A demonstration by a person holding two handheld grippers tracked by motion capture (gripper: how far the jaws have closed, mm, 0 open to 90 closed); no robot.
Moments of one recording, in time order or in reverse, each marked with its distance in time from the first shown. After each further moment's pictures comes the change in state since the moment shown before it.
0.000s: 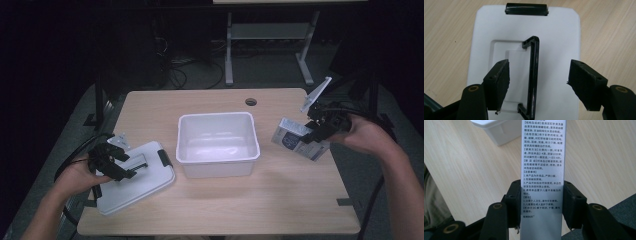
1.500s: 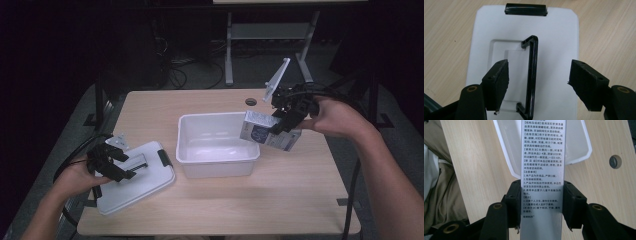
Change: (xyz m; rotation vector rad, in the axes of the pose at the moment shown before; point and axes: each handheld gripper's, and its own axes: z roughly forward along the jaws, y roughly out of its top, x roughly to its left) left arm 0.000 -0.003 -0.002 -0.010 -0.001 -0.005; right arm 0.043 0.096 -0.029 -0.002 0.043 -0.199
